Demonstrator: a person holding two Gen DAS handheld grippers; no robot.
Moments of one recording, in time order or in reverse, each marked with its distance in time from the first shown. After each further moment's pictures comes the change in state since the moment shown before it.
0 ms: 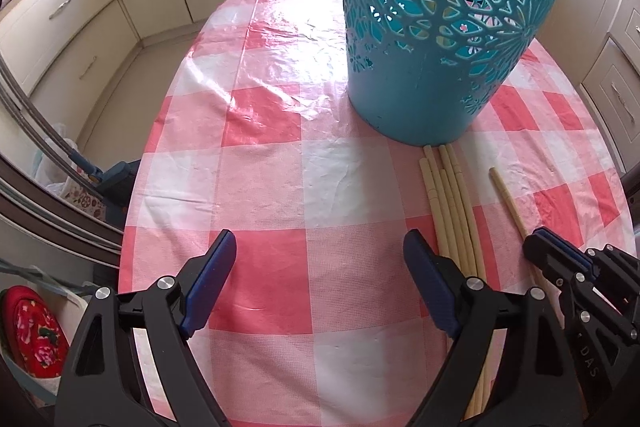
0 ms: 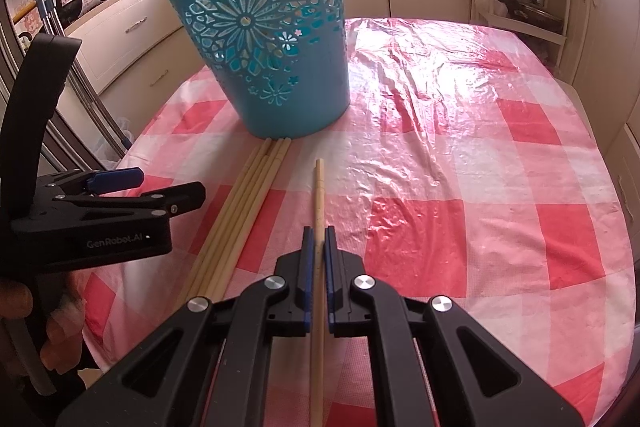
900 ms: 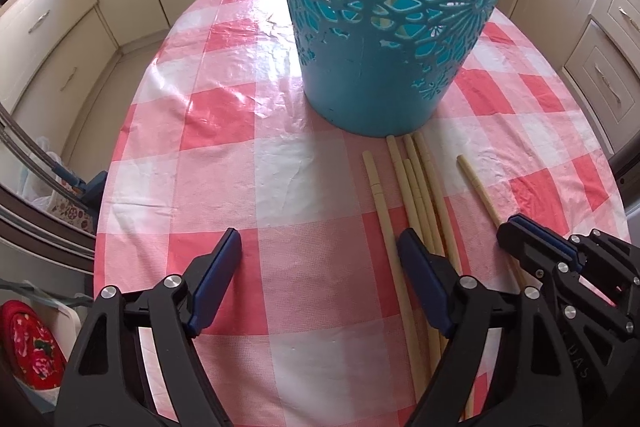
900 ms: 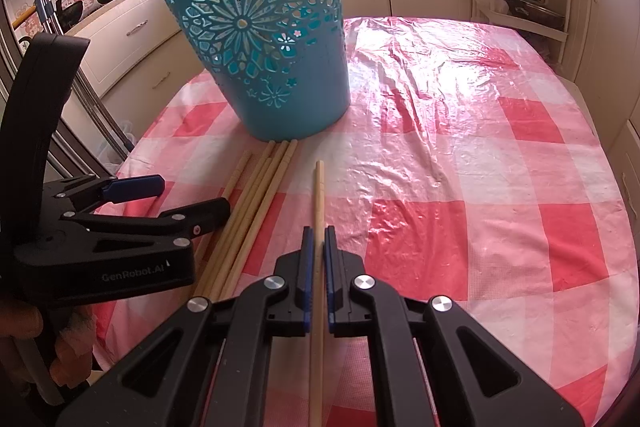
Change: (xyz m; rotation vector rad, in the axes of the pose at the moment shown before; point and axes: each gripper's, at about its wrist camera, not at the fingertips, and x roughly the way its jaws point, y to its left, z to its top) left arm 0.004 -0.023 -0.001 0.058 0.013 -0.038; right arm 0.001 -0.002 0.001 0.009 0.001 0.010
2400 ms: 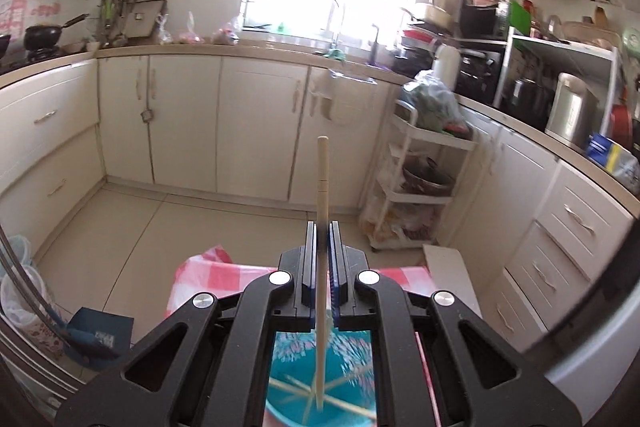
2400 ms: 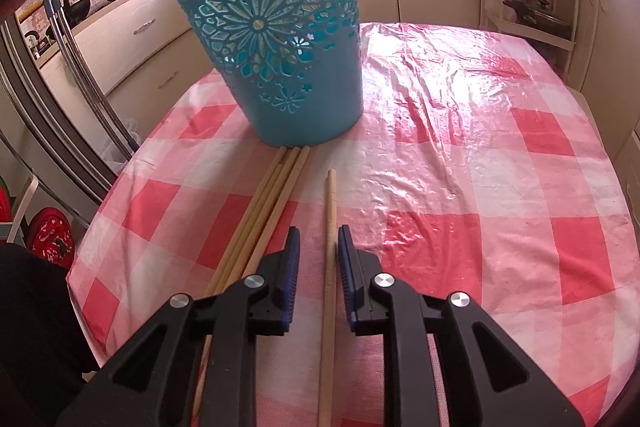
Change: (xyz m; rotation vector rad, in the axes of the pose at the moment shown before) left arm -0.175 0.011 0.186 -0.137 -0.631 -0.142; right arm 0.003 0.006 0.004 -0.038 -0.014 0.016
